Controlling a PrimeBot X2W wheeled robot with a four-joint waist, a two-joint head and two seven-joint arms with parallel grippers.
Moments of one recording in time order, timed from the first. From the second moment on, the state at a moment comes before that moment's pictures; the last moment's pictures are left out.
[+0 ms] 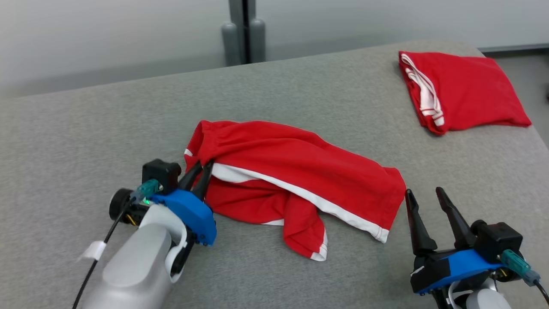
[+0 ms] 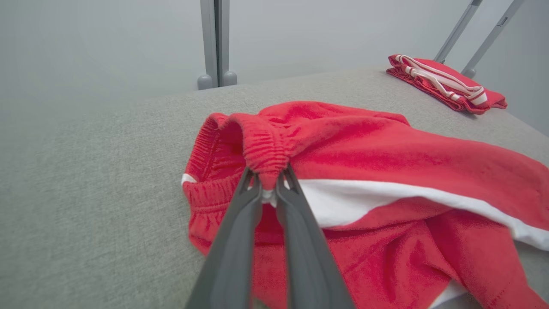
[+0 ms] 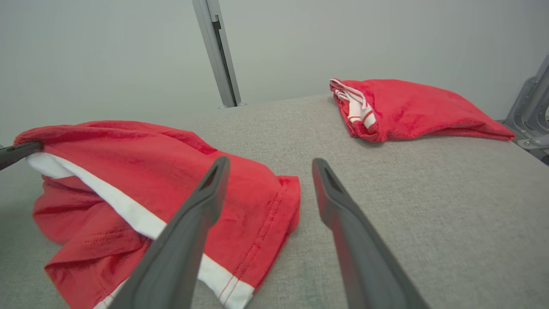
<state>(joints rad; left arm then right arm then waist) -0.62 0.19 -0.66 0.86 -0.61 -0.13 -0.22 -0.11 -0.05 0.02 0.23 0.20 0.13 -0.19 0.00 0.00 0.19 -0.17</state>
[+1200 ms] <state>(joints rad) -0.18 0.32 -0.51 0.39 -0.63 0.09 -0.26 -0.05 -0.05 -0.06 0.18 0.17 0.13 -0.14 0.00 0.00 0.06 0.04</state>
